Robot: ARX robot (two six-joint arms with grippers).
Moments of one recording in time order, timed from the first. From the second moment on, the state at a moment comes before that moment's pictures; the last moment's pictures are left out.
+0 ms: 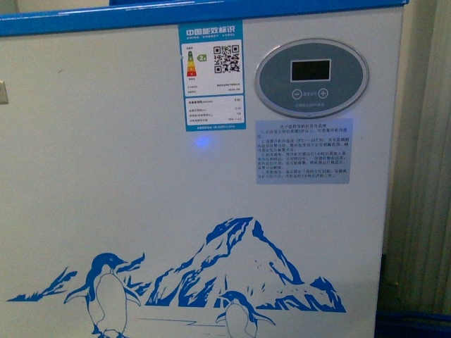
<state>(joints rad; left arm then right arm) 0.00 0.00 0.01 0.00 0.00 0.00 -0.04 0.31 0.18 -0.33 0.21 0.21</state>
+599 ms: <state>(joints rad) 0.00 0.00 0.01 0.00 0.00 0.00 -0.23 1.95 0.51 0.32 0.12 0.65</state>
